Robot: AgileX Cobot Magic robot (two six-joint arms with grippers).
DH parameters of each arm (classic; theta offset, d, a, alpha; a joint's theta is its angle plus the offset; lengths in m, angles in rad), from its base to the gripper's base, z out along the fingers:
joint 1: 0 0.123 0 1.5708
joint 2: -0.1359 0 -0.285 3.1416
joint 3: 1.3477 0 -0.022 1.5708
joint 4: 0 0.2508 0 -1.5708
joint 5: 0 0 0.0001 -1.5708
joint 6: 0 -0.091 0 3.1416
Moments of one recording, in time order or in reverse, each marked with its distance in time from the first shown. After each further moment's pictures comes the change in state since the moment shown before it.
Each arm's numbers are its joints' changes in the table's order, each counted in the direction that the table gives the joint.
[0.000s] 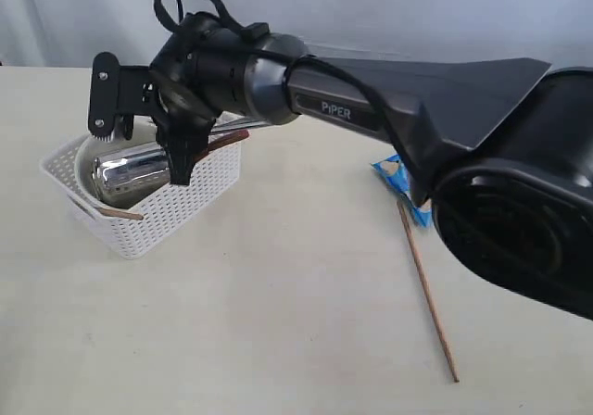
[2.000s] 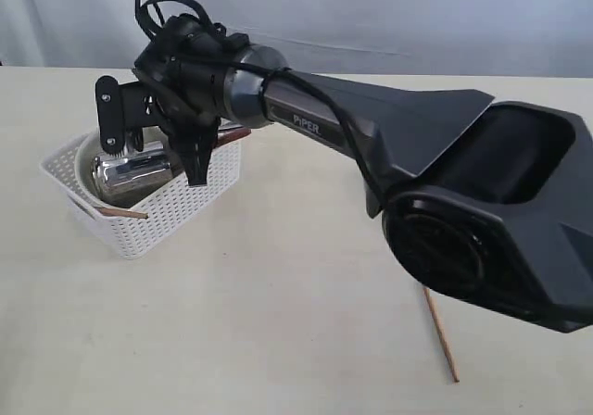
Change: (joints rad) left arm 0.000 0.000 0.000 0.000 0.000 0.000; right arm 0.000 -0.131 -0.219 0.007 0.207 0.216
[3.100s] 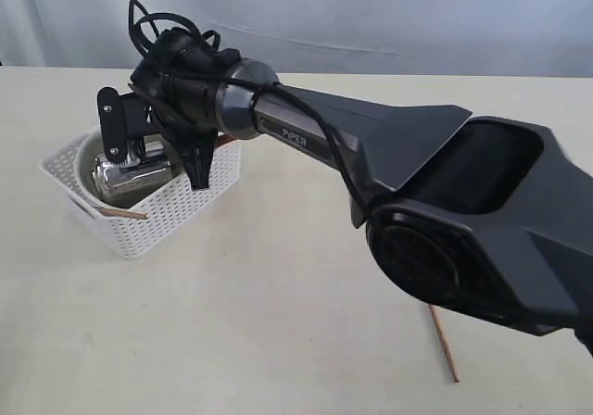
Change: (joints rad) left arm 0.000 0.000 0.000 0.000 0.000 0.000; right arm 0.012 -0.047 -0.044 -0.049 0.018 0.003
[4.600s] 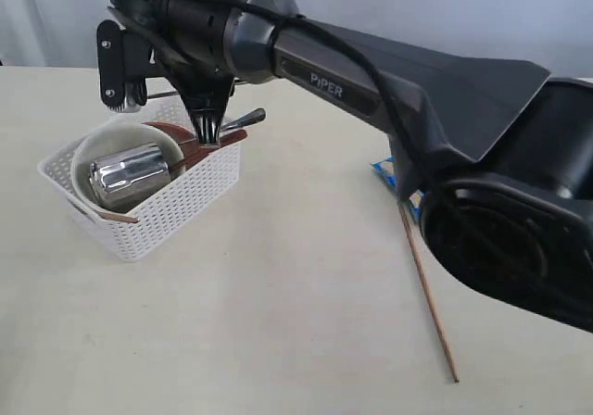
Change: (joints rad) left arm 0.000 0.000 0.000 0.000 0.000 0.000; right arm 0.012 0.162 0.000 -0.081 0.220 -0.085
